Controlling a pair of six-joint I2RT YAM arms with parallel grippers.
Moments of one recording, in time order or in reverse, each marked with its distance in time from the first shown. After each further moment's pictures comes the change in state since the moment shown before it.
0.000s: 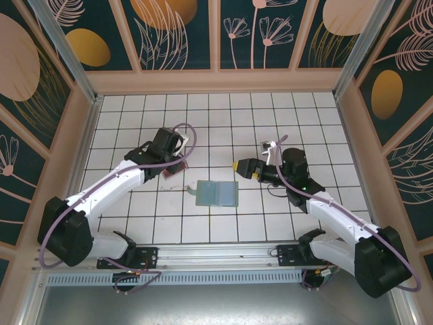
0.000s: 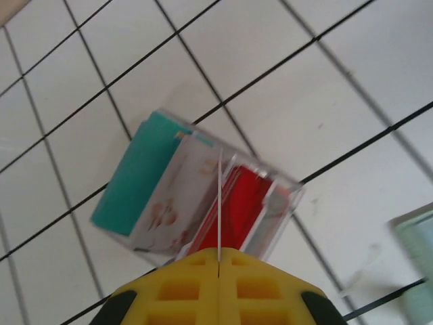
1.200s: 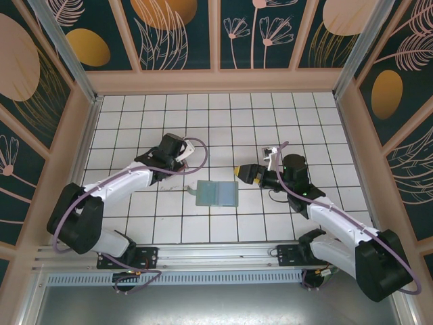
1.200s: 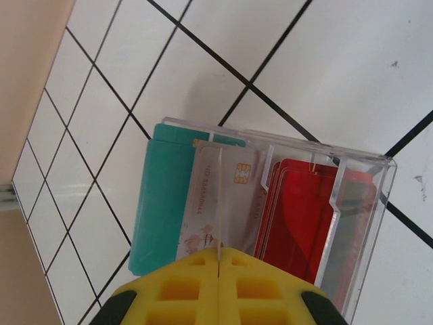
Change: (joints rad) left arm 0.009 0.130 -0.089 0.237 -0.109 0.372; right arm 0.000 -0.028 -0.071 0.024 0.008 0.005
